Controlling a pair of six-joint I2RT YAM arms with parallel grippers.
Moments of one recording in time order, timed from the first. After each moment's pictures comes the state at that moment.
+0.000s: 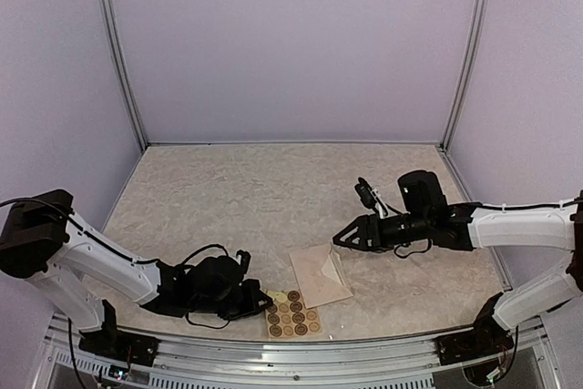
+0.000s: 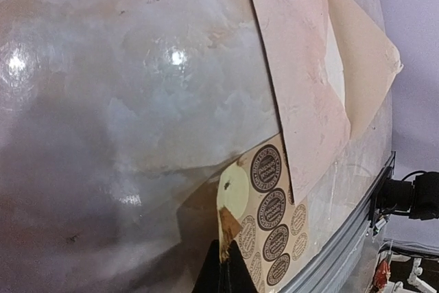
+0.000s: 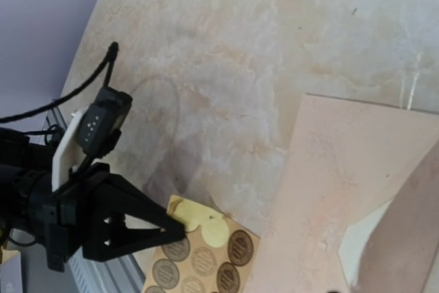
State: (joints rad) left arm -1.23 1.57 0.49 0.35 -0.10 -1.26; right arm 0.71 1.32 0.65 0.07 -0.54 0.63
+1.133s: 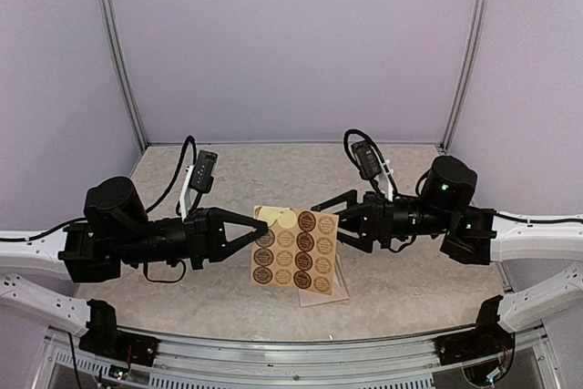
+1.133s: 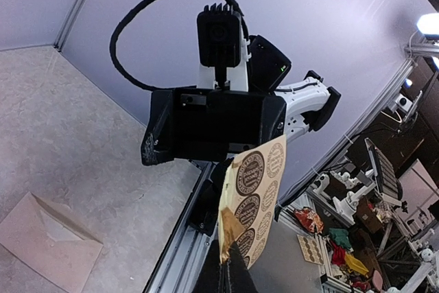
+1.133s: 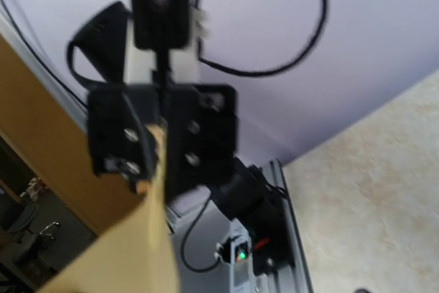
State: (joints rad) left arm -1.23 0.95 0.69 0.29 0.13 -0.64; right arm 1.00 1.15 0.70 0.53 -0.60 0.63
